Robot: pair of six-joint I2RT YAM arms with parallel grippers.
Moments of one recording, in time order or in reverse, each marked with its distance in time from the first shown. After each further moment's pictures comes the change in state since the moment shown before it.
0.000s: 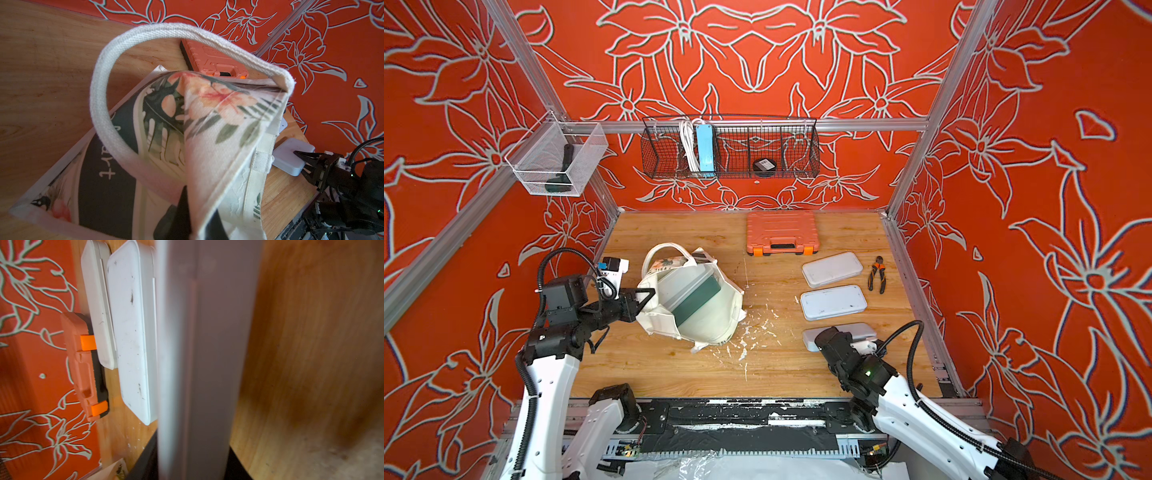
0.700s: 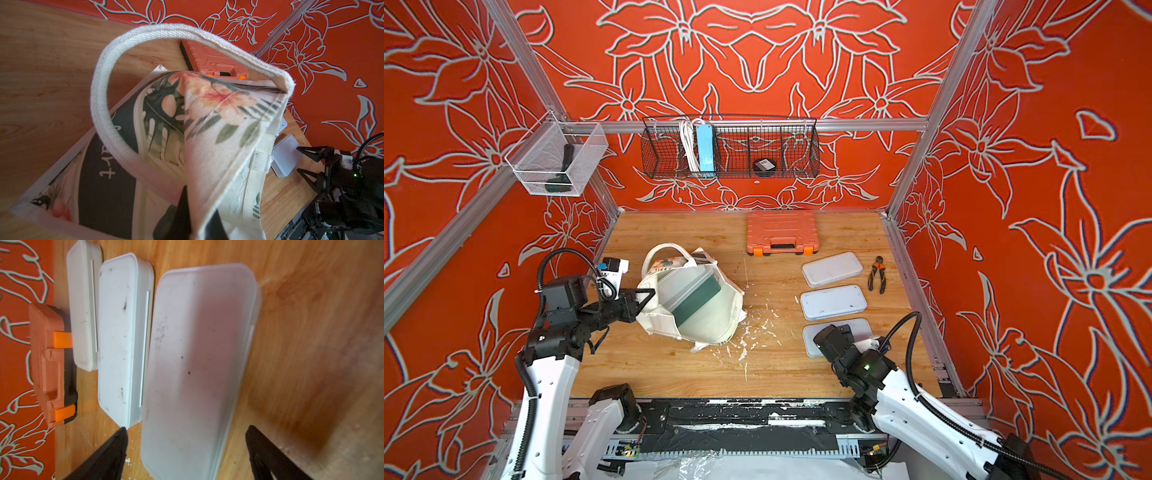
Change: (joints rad) left arm 0.001 -0.005 0.000 -0.004 0.000 0.000; right arm -0.004 0.055 0.089 -0.140 0.006 -0.097
